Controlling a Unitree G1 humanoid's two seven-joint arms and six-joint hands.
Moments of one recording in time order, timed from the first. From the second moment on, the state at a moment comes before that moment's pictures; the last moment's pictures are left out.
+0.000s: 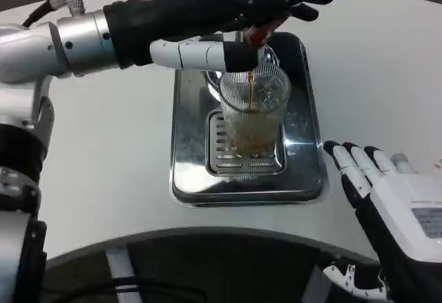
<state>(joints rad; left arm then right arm) -1.31 0.49 -0.02 1.07 -0.18 -0.86 -1.24 0.21 -0.08 0.07 -0.84 -1.27 0.05 0.49</state>
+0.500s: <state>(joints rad) -1.31 0.50 -0.03 1.07 -0.17 -0.87 -1.24 0.13 -0.05 0.05 -0.71 -1.08 0.14 0.36</state>
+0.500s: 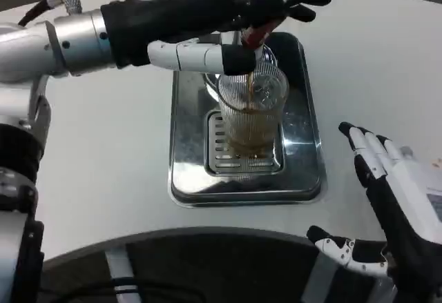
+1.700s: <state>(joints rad) -1.30 0.53 -0.06 1.05 -0.15 -0.91 -1.21 -0.24 -0.09 0.06 -0.22 -0.65 0.18 0.00</state>
